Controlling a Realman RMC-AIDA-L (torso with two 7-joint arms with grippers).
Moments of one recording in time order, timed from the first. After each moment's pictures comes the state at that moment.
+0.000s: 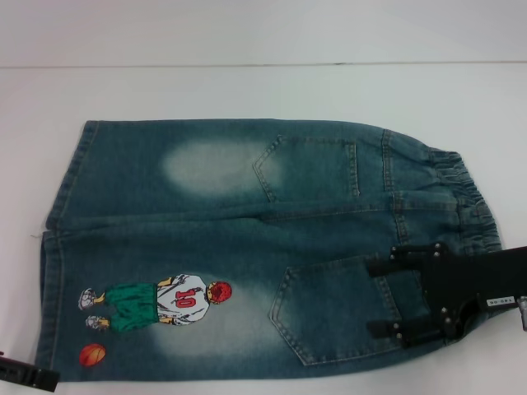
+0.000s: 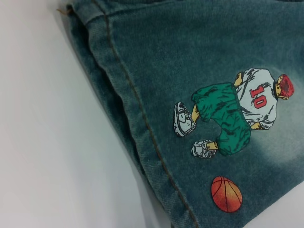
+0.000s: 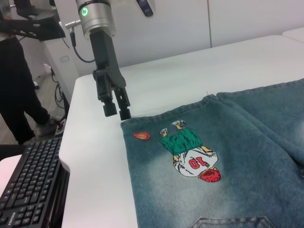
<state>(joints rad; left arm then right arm) -0.49 -2.02 0.45 0.96 2.83 1.91 -2.12 0.51 2.09 -0.68 -0.70 -2.27 -1.73 1.20</state>
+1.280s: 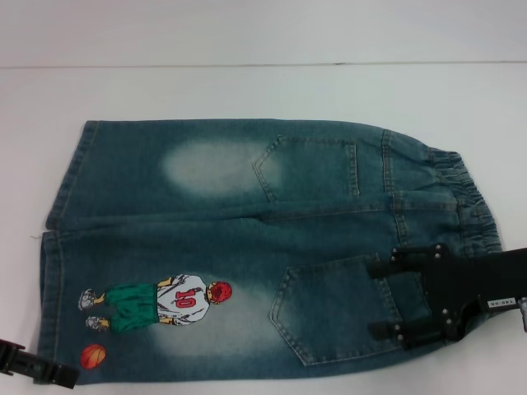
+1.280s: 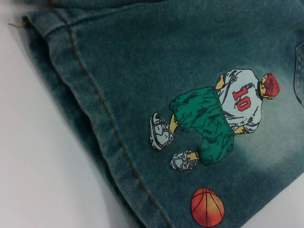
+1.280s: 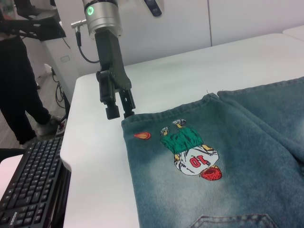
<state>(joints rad) -0.52 -2.03 0.49 0.94 2.83 1.90 -2.14 0.51 2.08 -0.68 -0.70 -2.27 -1.74 1.20</state>
